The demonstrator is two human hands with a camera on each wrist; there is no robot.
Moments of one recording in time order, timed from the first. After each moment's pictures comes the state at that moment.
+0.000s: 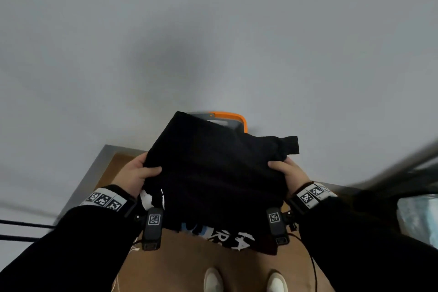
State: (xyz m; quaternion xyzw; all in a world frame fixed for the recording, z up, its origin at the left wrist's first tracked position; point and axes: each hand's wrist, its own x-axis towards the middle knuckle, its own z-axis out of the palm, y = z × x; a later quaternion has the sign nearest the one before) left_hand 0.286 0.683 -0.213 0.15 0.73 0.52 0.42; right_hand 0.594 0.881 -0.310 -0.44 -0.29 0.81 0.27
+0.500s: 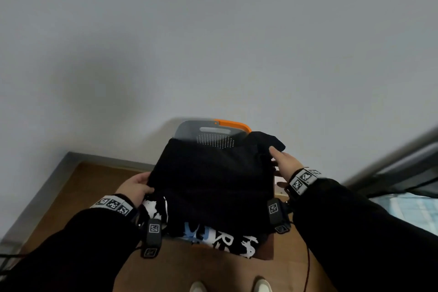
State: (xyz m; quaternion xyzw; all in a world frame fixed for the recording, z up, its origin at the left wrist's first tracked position) left_hand 0.206 0.664 -0.285 0.12 0.74 0.46 0.47; right_hand 0.537 0.880 -0.260 -0.62 -0.49 0.59 0.16
